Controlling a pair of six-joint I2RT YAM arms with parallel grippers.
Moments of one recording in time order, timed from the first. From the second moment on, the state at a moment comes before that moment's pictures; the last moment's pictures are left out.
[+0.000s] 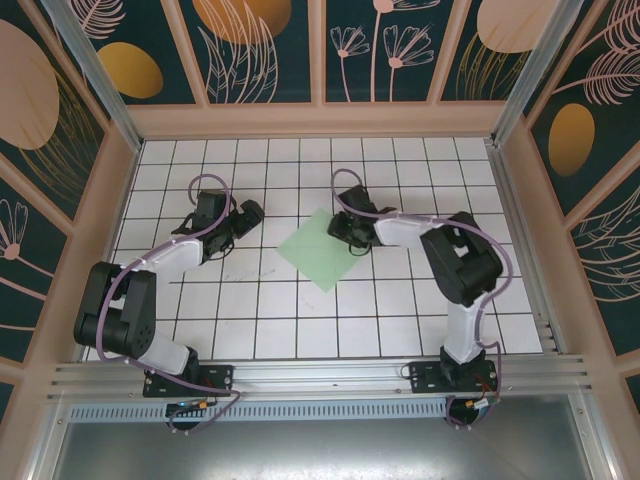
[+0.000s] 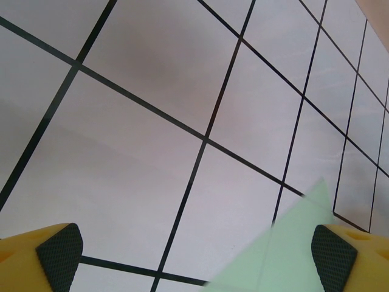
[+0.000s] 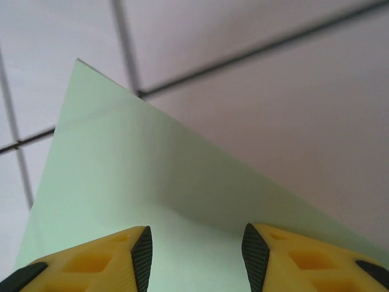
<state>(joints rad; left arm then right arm) -0.24 1.52 0.78 -0.06 0.10 -0.86 0.59 1.89 1.09 -0.21 0.00 0.89</state>
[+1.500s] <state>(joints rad) -0.24 1.53 0.78 -0.05 0.13 -0.85 0.68 1.98 1.31 -0.59 -0.01 0.08</state>
